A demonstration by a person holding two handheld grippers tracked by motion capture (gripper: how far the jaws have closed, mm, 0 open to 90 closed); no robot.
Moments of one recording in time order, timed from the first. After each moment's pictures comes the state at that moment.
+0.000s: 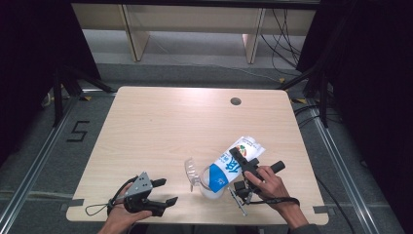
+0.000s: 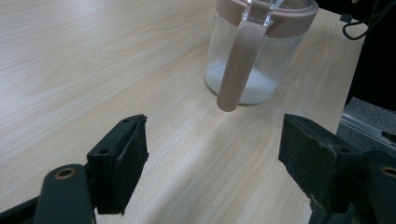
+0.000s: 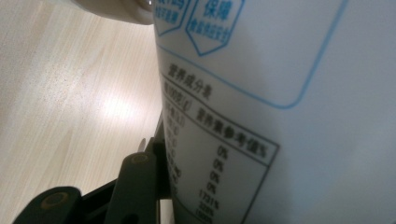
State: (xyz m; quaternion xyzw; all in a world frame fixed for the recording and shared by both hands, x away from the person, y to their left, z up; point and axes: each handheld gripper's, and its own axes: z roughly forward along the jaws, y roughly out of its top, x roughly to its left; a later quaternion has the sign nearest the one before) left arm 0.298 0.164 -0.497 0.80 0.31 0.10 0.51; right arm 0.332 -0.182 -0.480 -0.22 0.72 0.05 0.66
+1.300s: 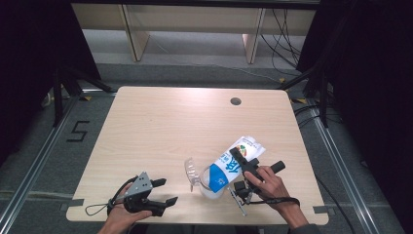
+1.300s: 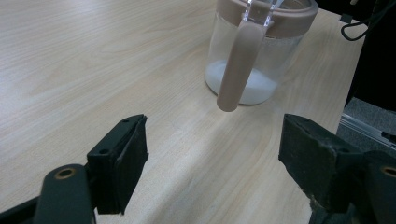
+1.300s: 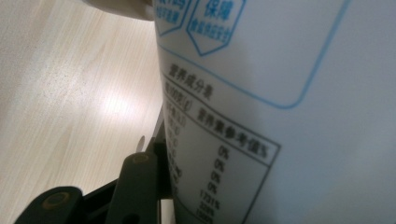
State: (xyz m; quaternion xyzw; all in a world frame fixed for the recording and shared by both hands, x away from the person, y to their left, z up) left arm 0.298 0.164 -0.497 0.80 0.31 0.10 0.51; right arm 0.332 -0.182 -0.481 -0.22 0.71 0.04 0.66
